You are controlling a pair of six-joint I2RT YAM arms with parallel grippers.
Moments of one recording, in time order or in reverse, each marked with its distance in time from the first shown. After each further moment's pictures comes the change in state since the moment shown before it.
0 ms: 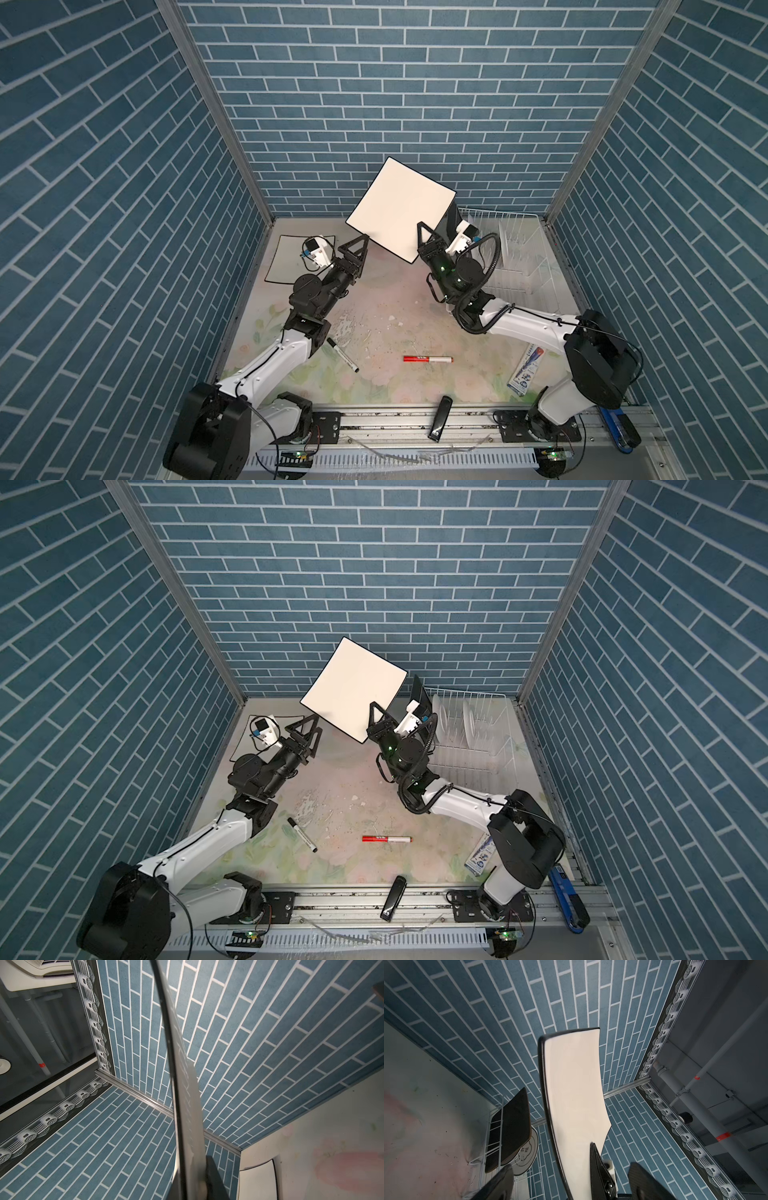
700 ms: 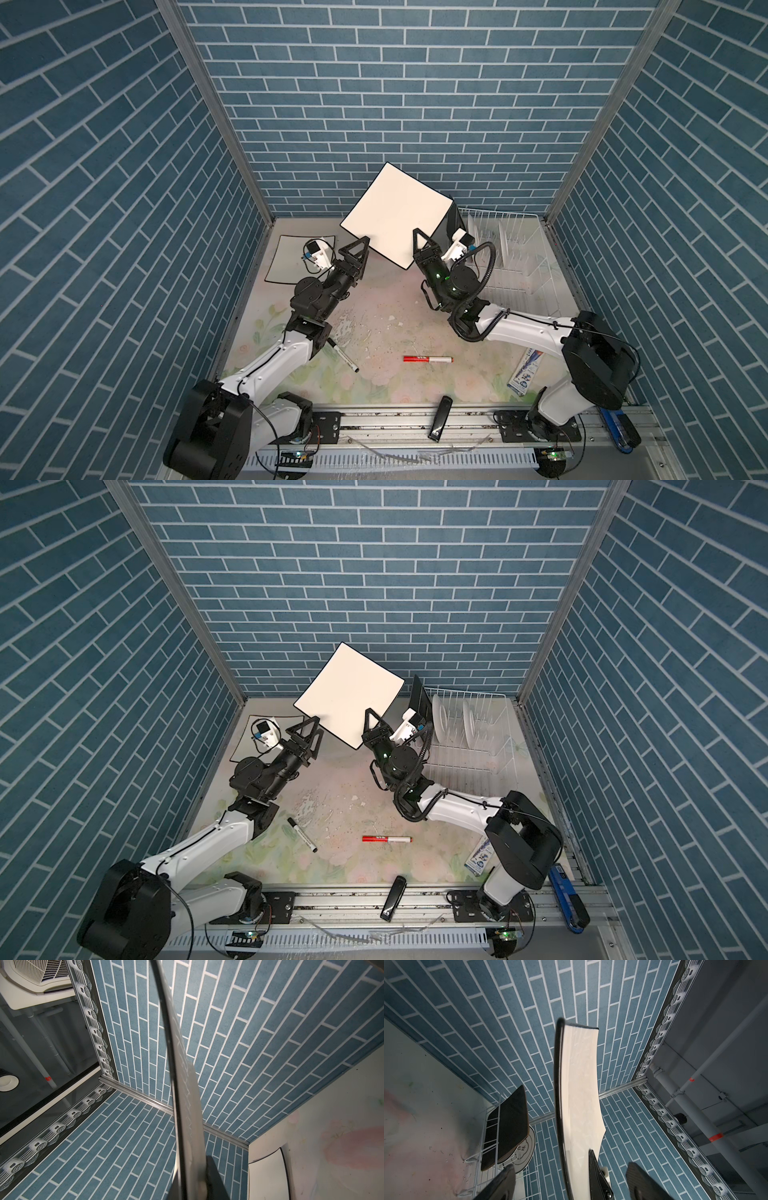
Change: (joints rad) left arm -0.014 0.000 -0.021 0.046 -0.008 -0.022; right arm 0.056 0.010 -0.024 0.035 0.074 0.063
